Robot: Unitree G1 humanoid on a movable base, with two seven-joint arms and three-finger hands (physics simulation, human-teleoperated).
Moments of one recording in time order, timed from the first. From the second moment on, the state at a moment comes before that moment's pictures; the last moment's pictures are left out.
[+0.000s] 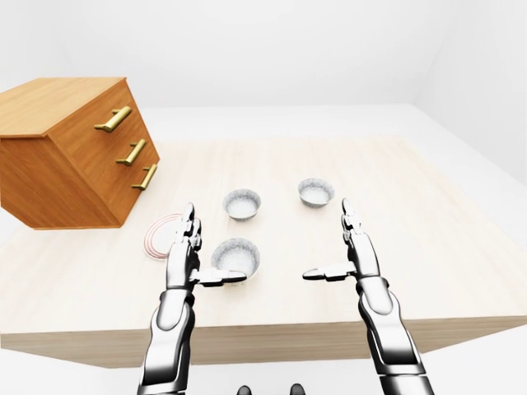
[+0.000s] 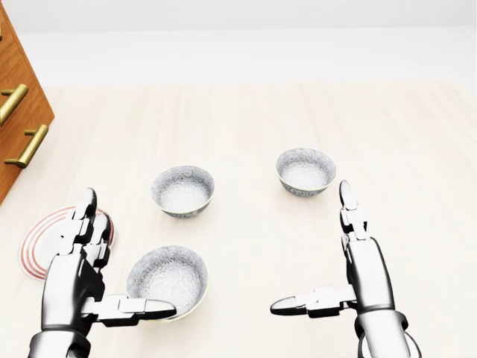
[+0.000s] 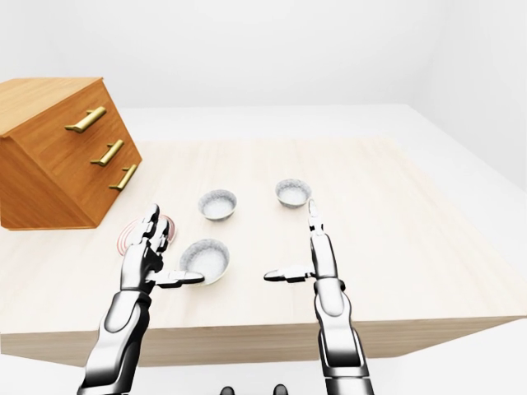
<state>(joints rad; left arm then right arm) 0.05 0.02 0.06 -0.10 -0.05 0.02 -0.06 0.00 -0.04 -0.02 -0.06 -0.19 0.07 0.02</state>
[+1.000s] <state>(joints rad) 0.05 0.02 0.06 -0.11 -0.04 0.01 -0.07 -0.58 -0.09 0.05 0.62 -0.78 0.09 -0.12</state>
